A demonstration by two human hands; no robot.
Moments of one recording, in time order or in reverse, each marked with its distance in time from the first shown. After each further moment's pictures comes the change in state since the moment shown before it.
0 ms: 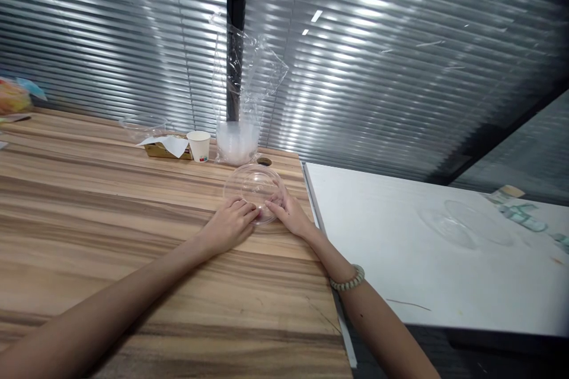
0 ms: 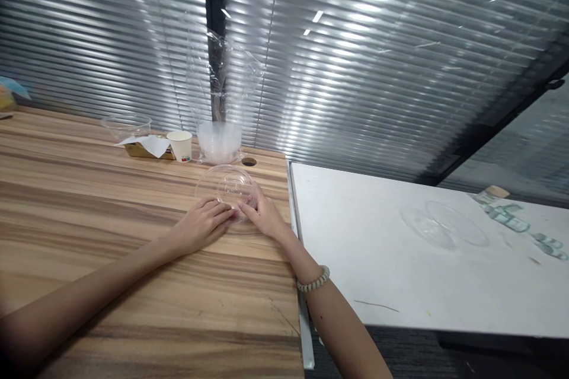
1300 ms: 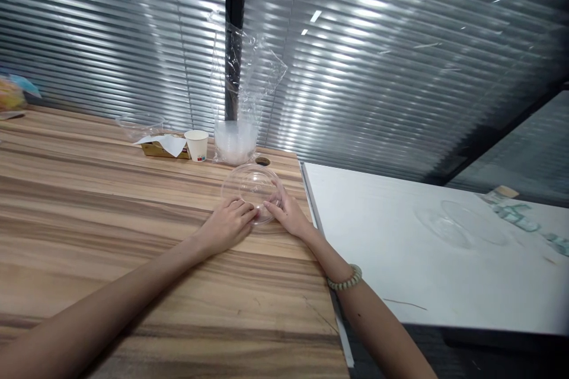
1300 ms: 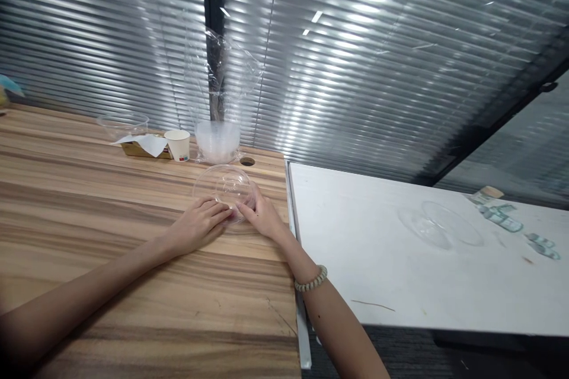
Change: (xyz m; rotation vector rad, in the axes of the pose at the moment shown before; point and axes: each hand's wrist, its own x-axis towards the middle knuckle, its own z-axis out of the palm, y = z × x) left_hand 0.000 -0.001 0.001 0.002 -0.004 0.007; right_hand -0.002 -0.002 -0.001 -0.031 0.010 -0.010
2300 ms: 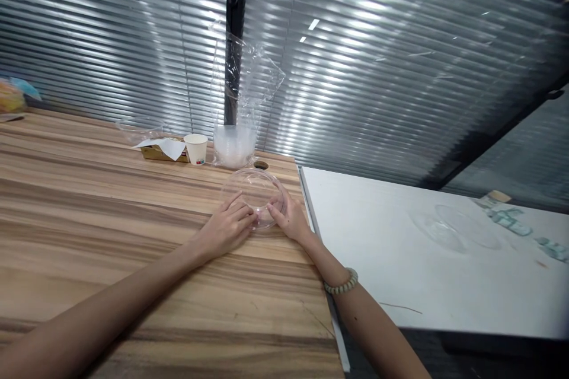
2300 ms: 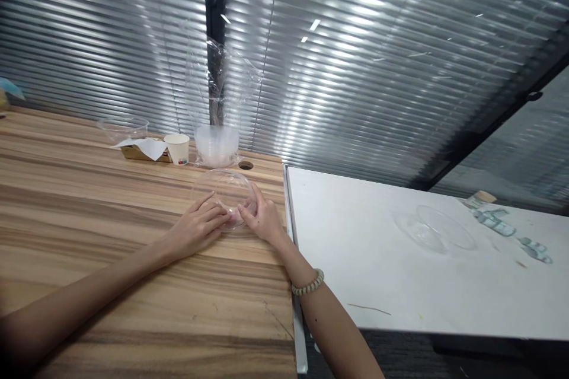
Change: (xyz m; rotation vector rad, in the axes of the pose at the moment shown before) left_hand -0.002 0.000 -0.004 -0.049 0.182 0.053; right_hand -0.004 -0.006 -0.005 -0.103 0.150 -0.106
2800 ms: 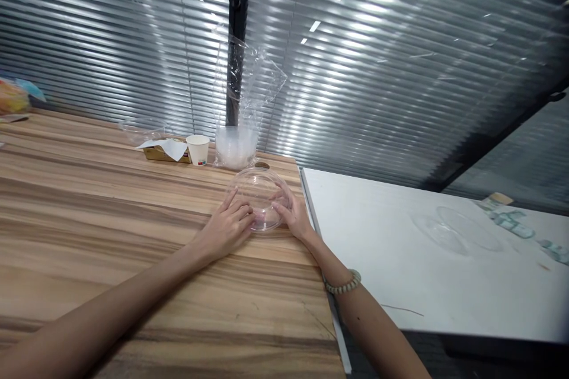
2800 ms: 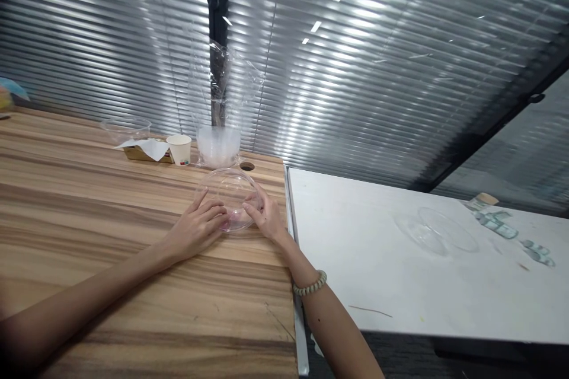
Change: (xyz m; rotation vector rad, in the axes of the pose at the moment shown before) left_hand 0.001 0.005 -0.005 0.041 0.020 -0.080; right_hand 0.003 0.007 -0.002 0.188 -0.012 0.081
